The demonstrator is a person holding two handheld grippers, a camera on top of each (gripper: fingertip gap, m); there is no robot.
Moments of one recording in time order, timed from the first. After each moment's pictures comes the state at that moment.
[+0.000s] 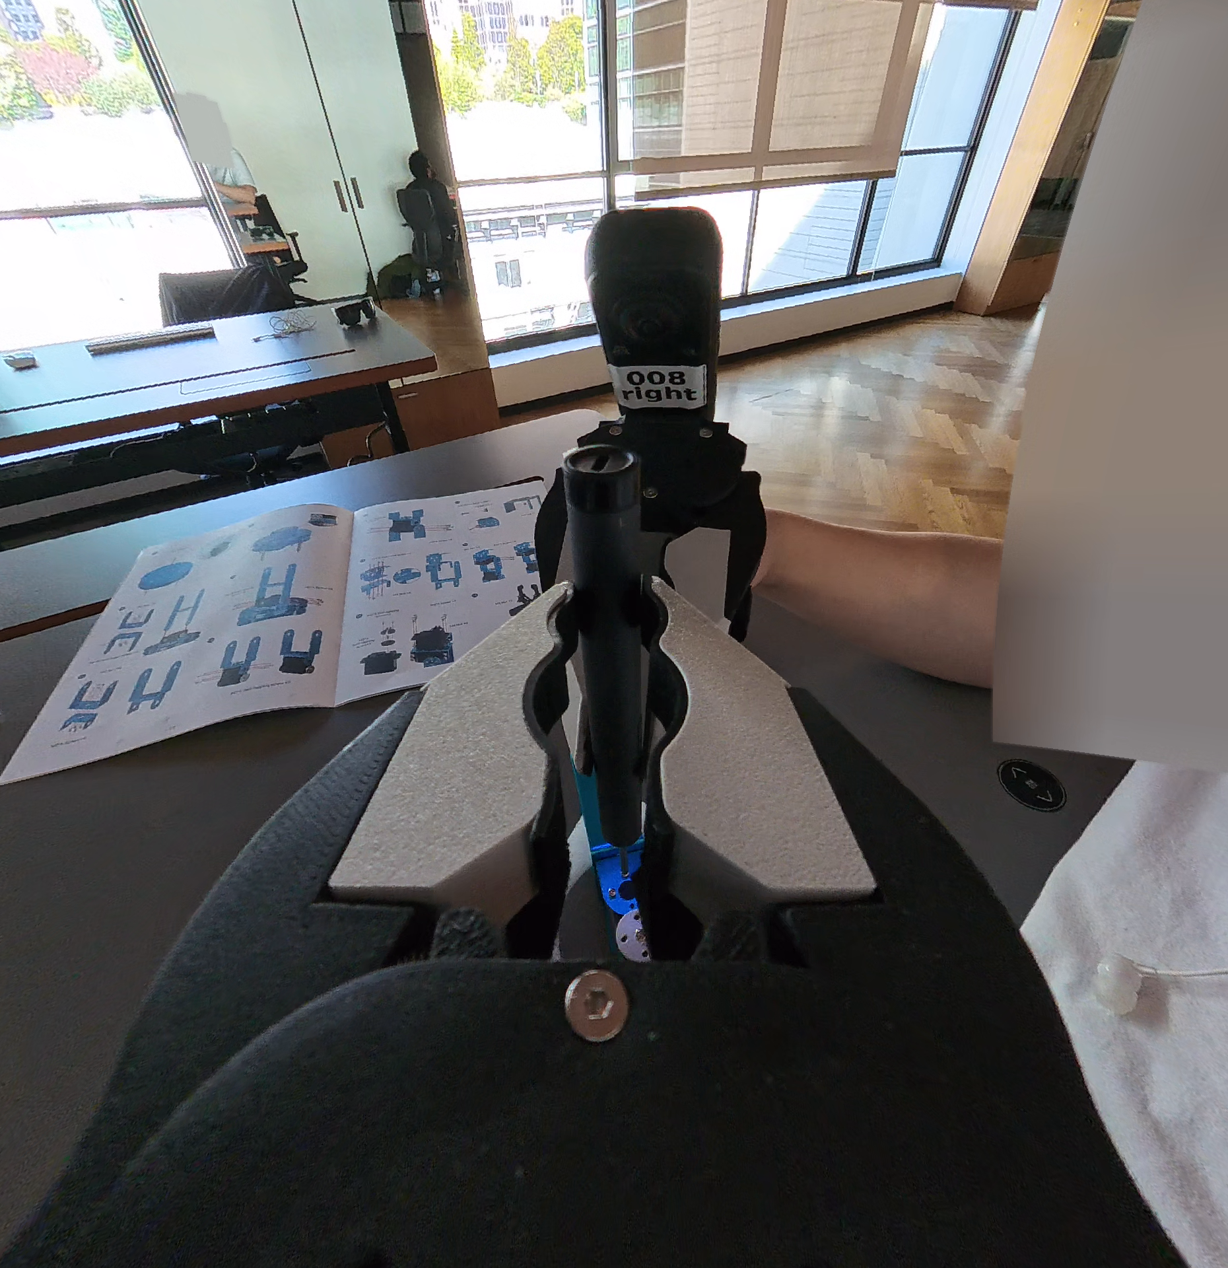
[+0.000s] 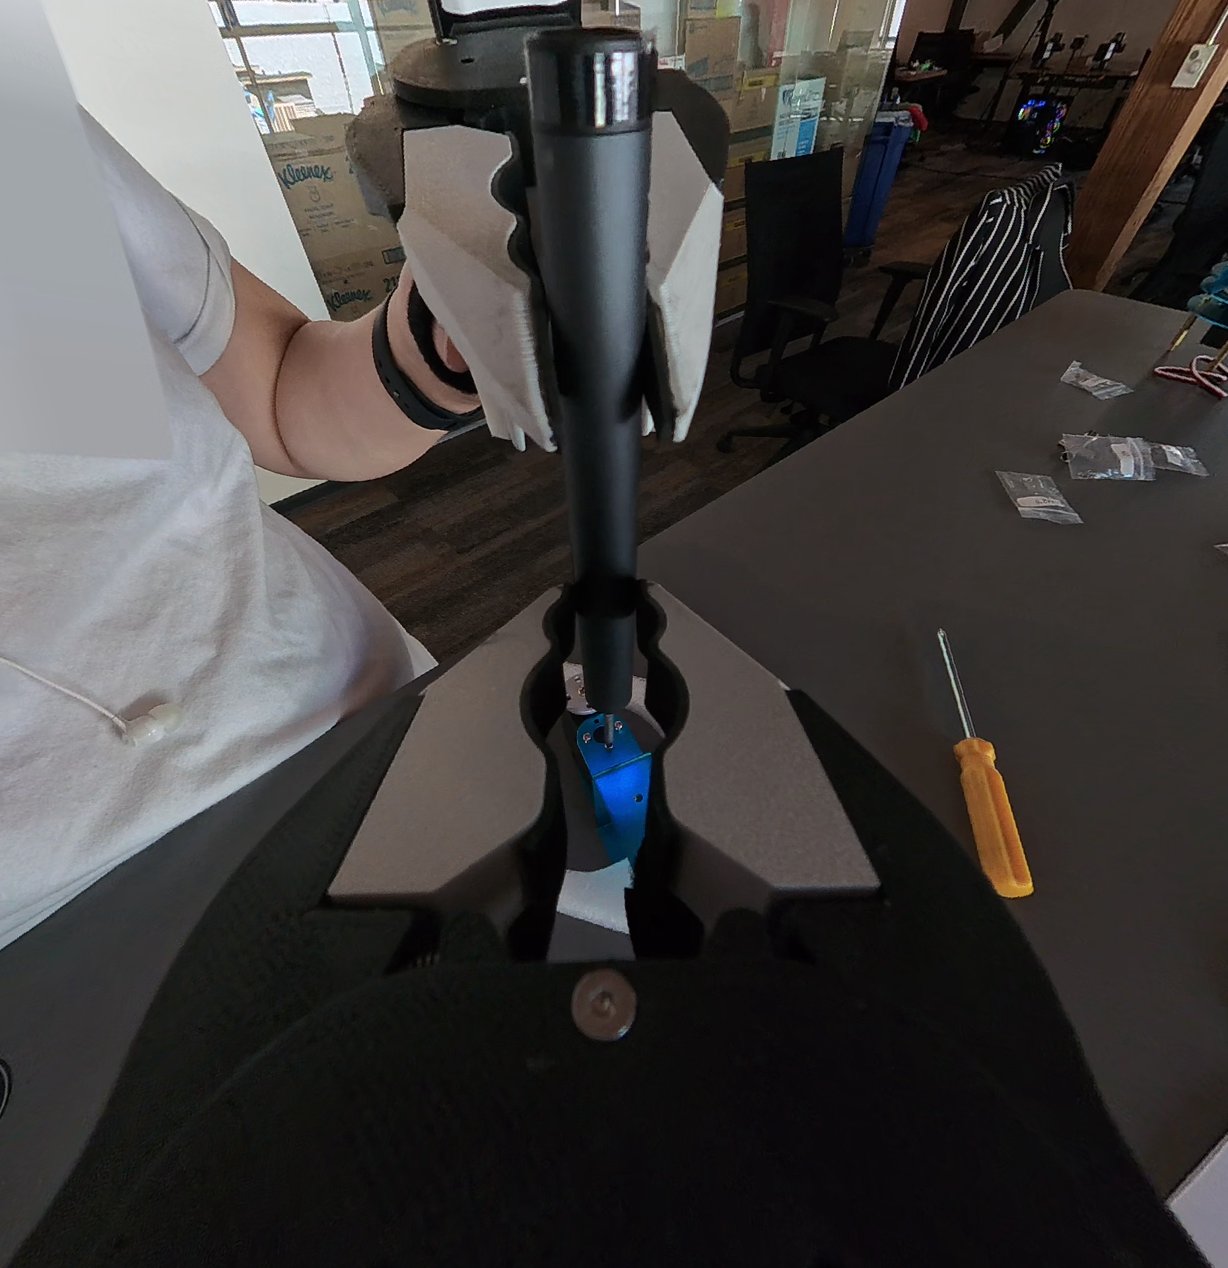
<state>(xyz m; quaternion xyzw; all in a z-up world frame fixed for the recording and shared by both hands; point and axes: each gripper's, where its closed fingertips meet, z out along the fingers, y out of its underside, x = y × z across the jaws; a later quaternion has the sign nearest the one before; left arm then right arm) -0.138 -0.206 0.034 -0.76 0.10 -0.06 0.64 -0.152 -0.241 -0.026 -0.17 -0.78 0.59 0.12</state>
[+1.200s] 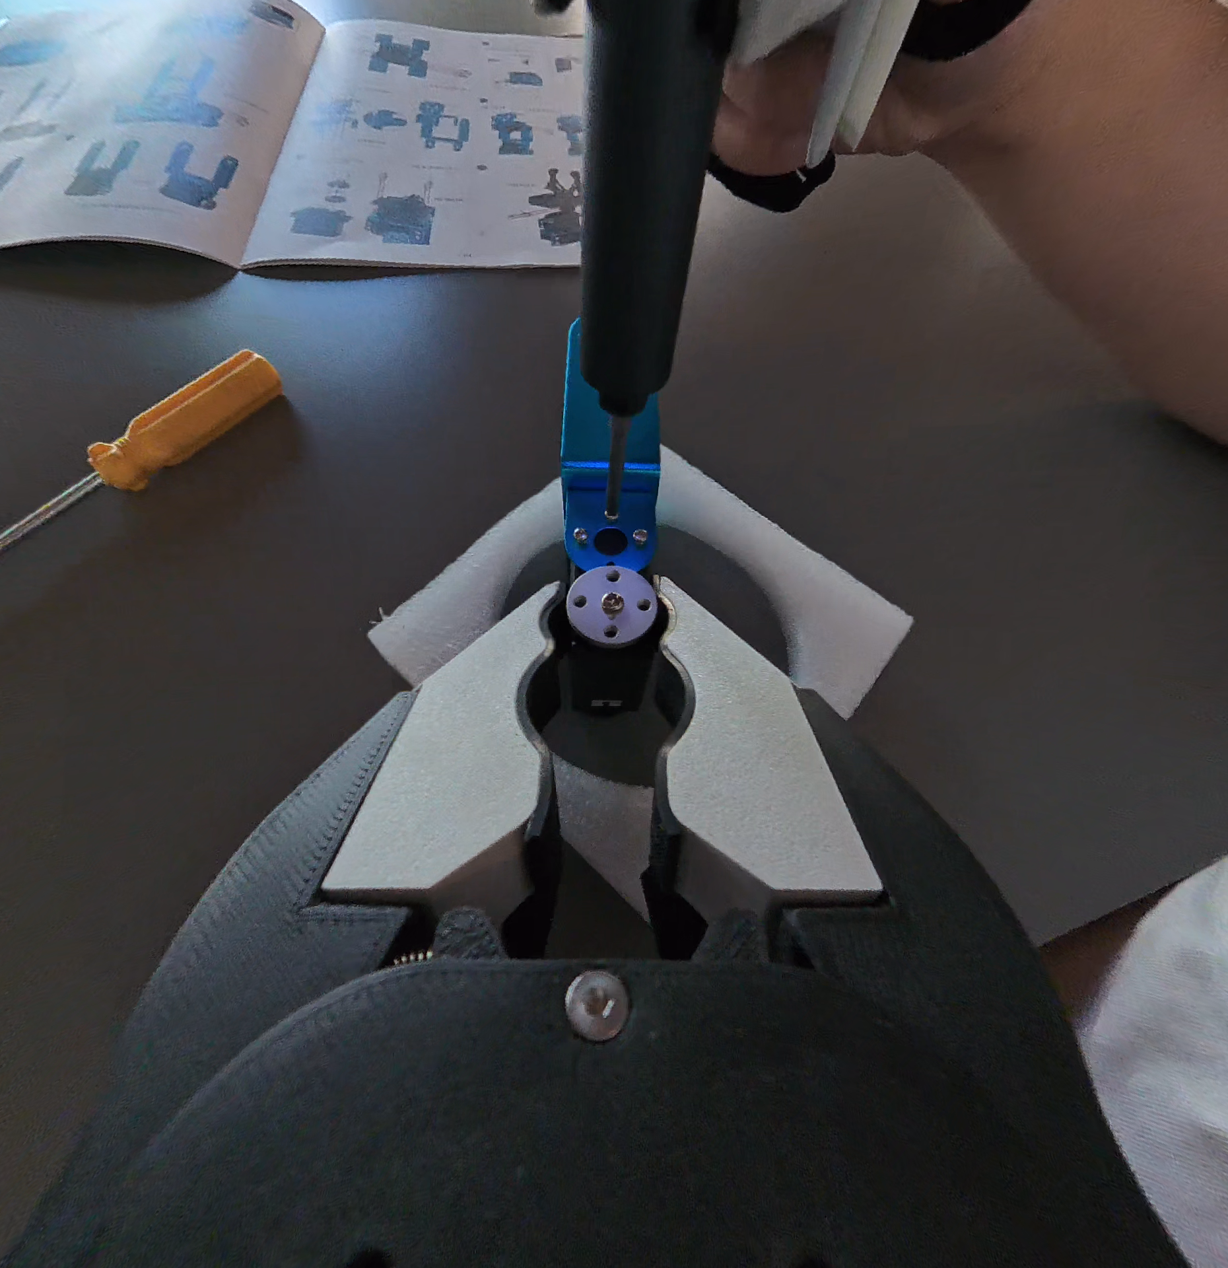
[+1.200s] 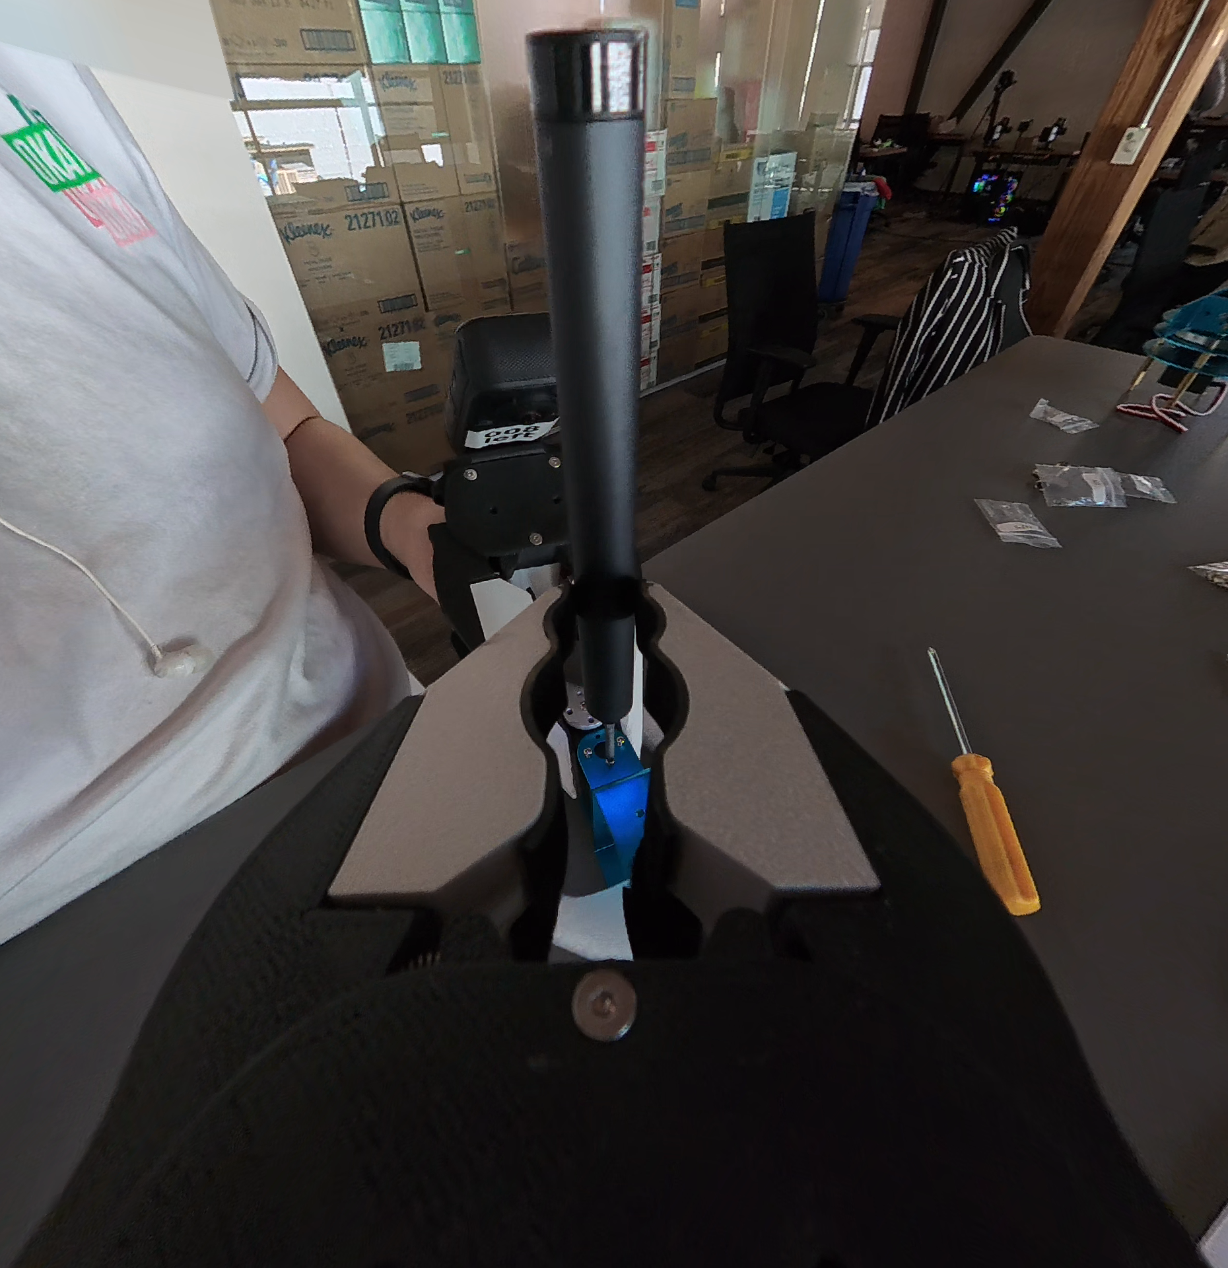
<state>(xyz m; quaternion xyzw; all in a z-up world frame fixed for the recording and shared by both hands) -0.144 -0.229 -0.141 -0.87 0.00 -0.03 0.50 -0.153 -0.240 -0.025 -0.17 -0.76 0.61 0.13</state>
